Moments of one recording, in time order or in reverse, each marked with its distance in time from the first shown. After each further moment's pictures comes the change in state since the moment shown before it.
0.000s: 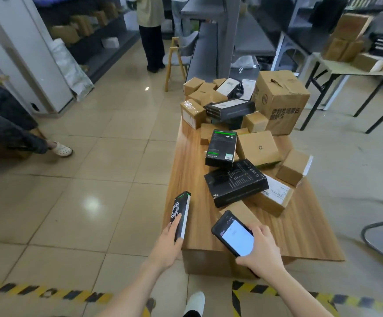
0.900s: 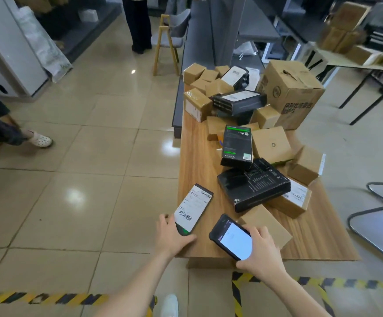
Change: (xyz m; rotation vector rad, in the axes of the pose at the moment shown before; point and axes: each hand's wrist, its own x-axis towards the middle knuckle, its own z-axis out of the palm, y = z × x) left_hand 0.072 -0.055 -0.034 -0.012 0.007 -0.180; right_hand 0.018 -0.077 0.042 -0.134 -0.084 0.091
